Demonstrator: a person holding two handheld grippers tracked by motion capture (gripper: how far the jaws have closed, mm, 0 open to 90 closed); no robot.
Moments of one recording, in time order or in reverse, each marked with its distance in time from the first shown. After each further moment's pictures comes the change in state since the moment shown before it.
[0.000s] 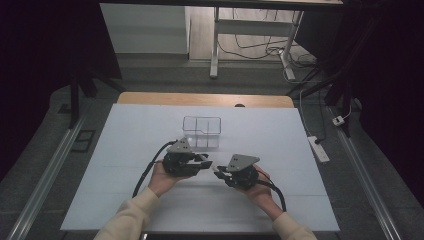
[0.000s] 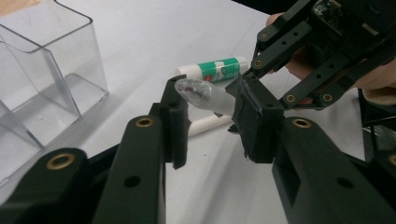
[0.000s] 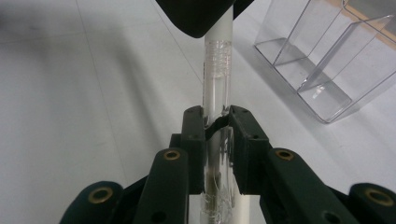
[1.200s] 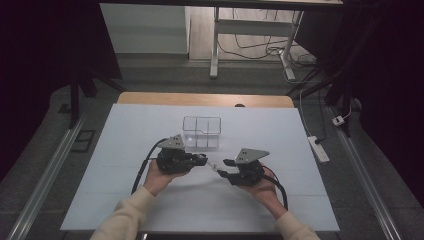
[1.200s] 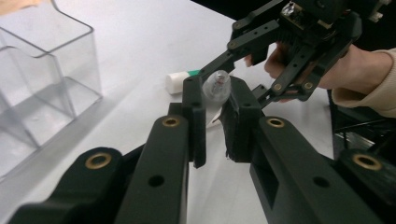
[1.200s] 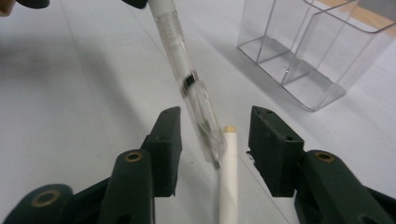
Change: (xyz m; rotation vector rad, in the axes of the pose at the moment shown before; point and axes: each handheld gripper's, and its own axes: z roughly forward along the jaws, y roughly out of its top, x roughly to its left) left arm 0.007 0.002 -0.021 -0.034 -0.045 -0.030; right arm -0.017 -0.005 -0.011 -0.045 0.007 0.150
